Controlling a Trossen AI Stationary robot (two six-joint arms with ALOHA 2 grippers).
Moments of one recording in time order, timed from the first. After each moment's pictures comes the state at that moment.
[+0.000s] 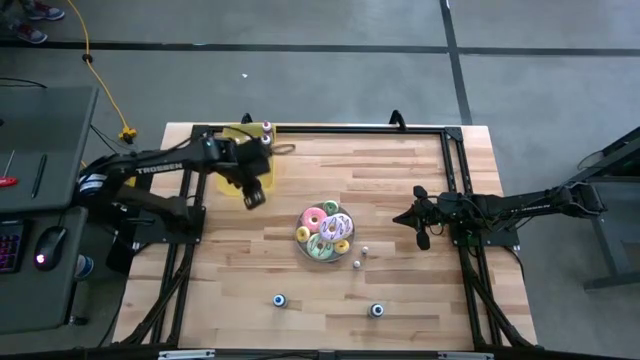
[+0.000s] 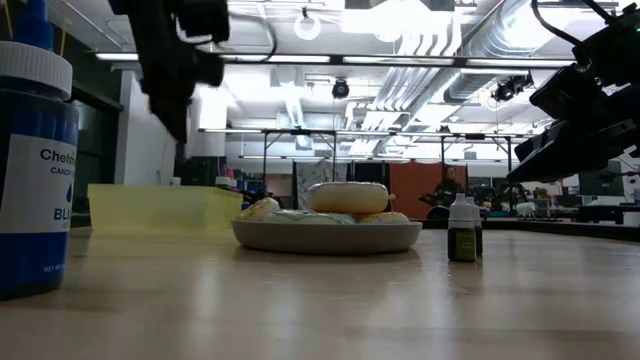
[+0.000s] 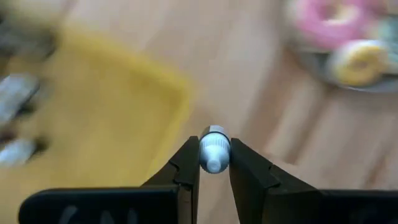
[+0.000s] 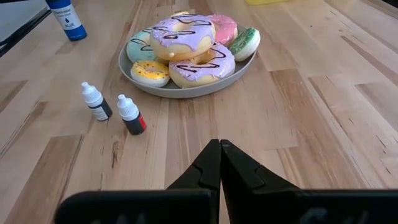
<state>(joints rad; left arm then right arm) 0.36 1.22 1.00 -0.97 0.02 -0.12 0.00 0.49 0.01 0.05 0.02 0.13</state>
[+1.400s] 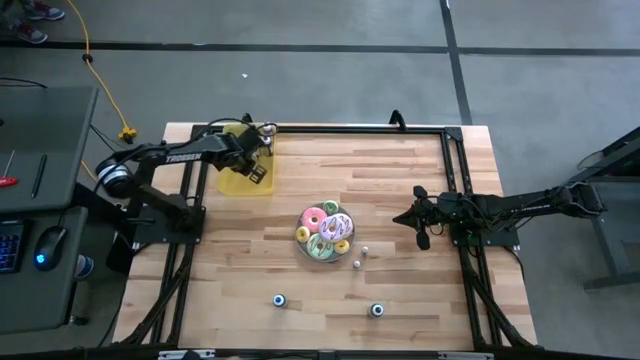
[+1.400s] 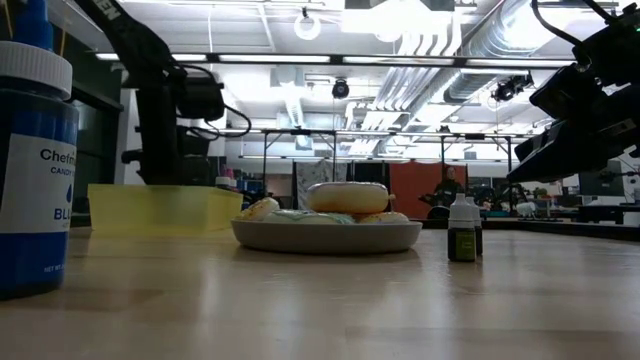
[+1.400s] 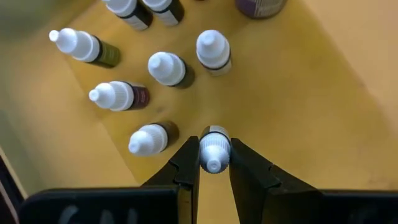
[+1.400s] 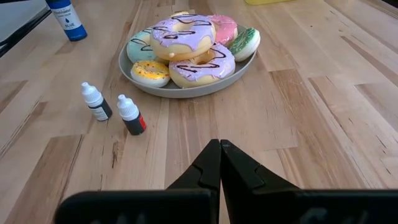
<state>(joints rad) 0.68 1.41 0.75 -0.59 -0.29 -0.27 0.00 0.49 0.01 0.05 0.02 0.13</state>
